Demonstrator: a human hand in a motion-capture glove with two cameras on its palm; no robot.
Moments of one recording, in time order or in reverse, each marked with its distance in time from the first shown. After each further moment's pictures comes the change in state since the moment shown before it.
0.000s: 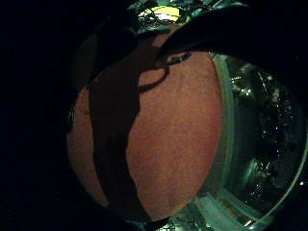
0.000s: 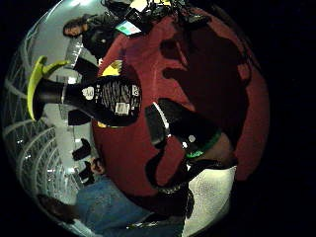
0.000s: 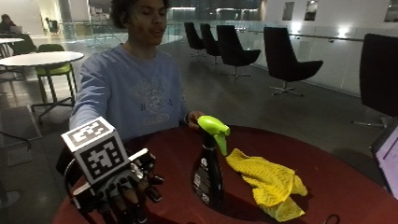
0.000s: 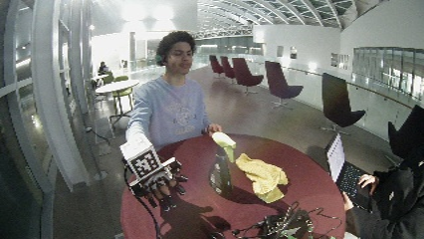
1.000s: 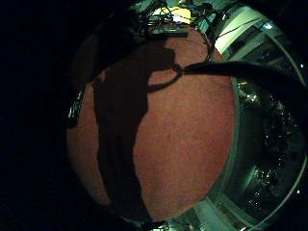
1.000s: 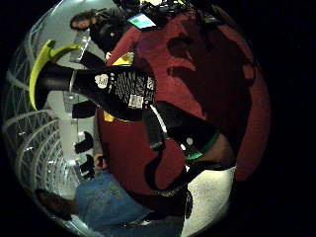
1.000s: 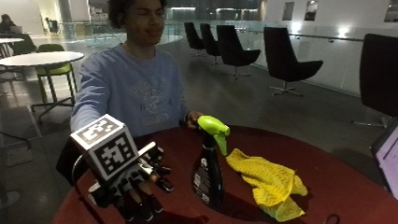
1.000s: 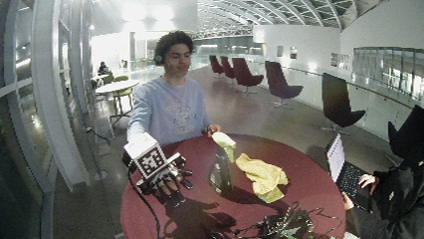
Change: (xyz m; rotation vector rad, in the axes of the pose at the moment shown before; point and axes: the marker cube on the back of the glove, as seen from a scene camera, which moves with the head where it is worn) arm -0.023 -0.005 0.001 -0.004 -0.058 -0.093
